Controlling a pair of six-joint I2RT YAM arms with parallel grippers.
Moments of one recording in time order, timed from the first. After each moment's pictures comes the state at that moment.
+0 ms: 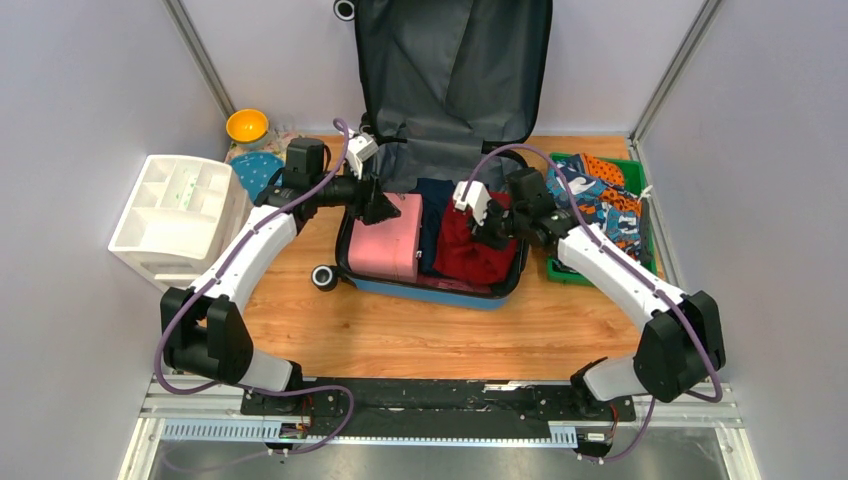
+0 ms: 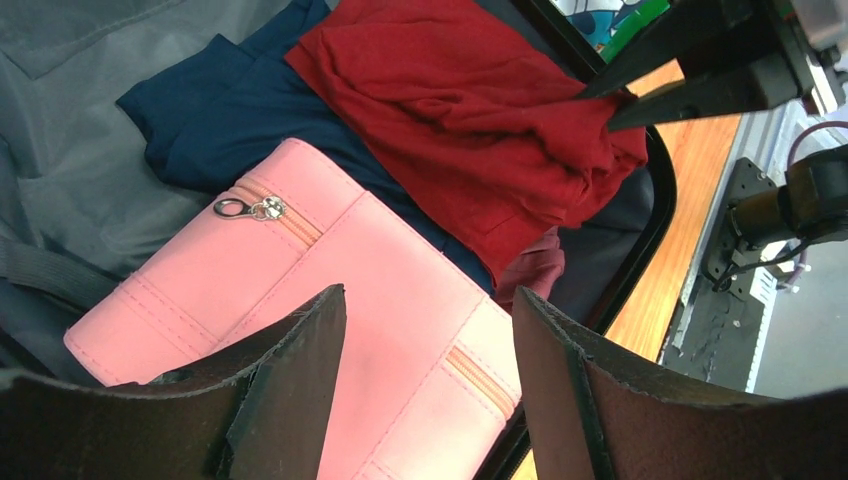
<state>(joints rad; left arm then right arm) -0.25 1.43 1.21 -0.35 0.83 0.09 0.51 1.41 1.11 -0.47 -0.42 -0.61</state>
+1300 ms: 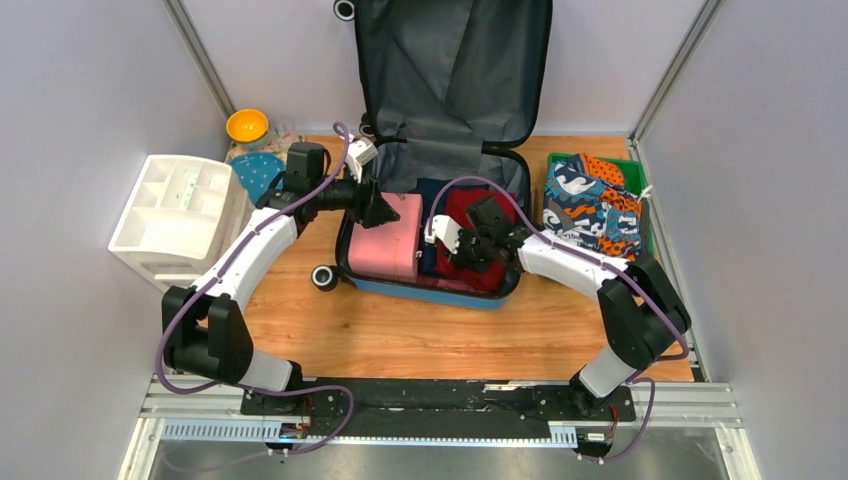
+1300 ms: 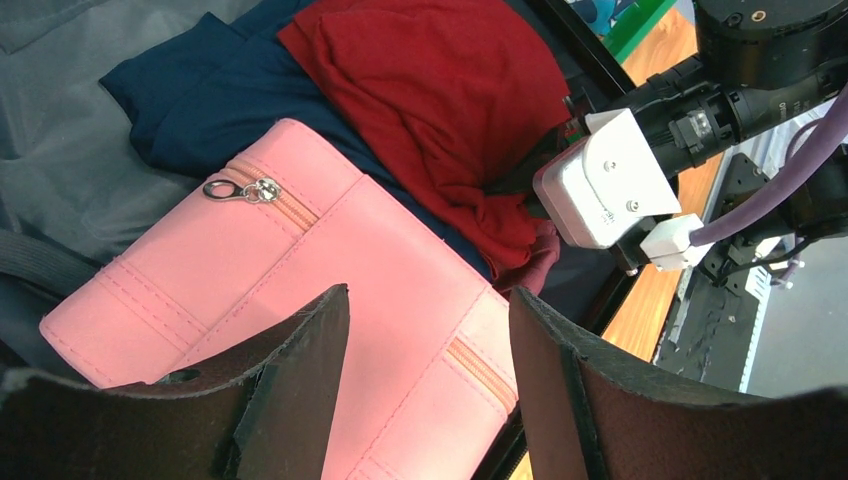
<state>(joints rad) -0.24 1.43 1.17 -0.33 0.84 0.08 0.63 1.61 1.03 -0.34 -0.27 -0.64</state>
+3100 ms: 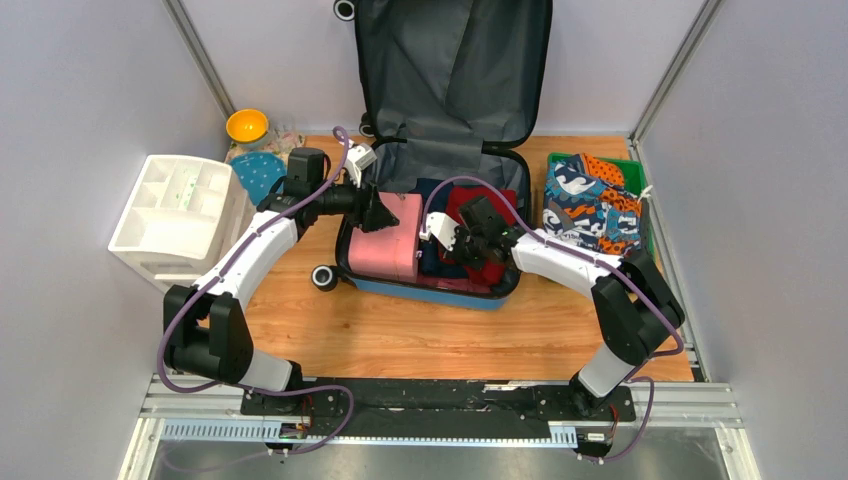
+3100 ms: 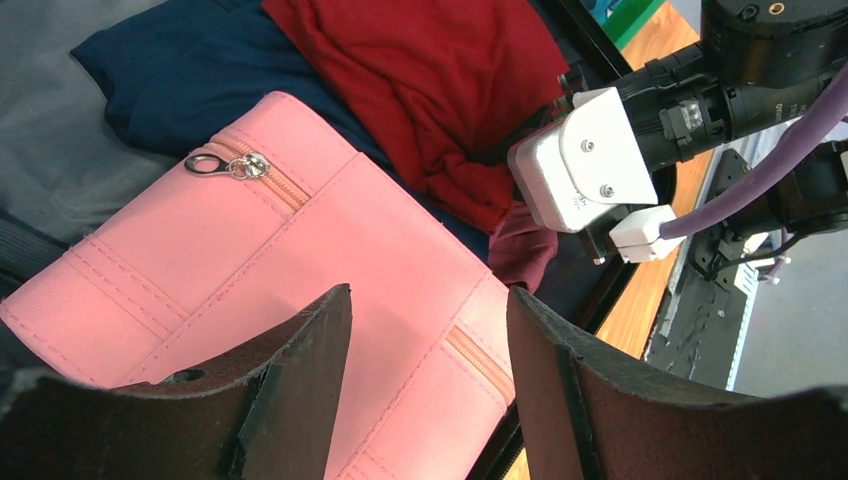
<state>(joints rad) -0.23 1.43 1.12 -0.31 0.86 0.06 0.67 1.64 1.06 -0.33 -0.15 -0.60</state>
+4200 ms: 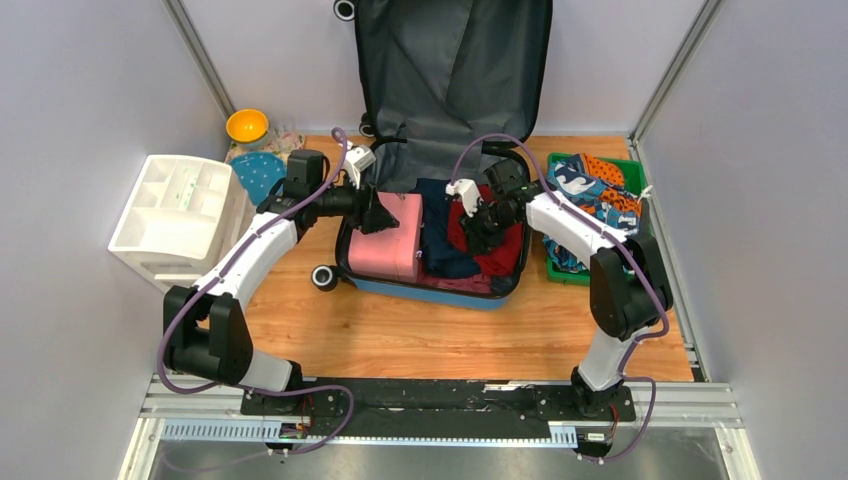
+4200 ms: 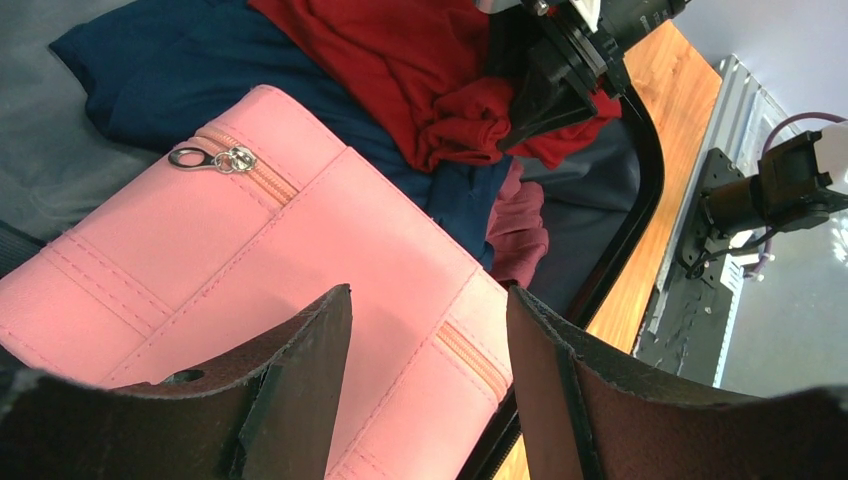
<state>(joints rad) -0.23 1.43 1.11 -0.30 0.88 0.05 0.44 1.77 1.34 -0.69 -0.46 -0.43</state>
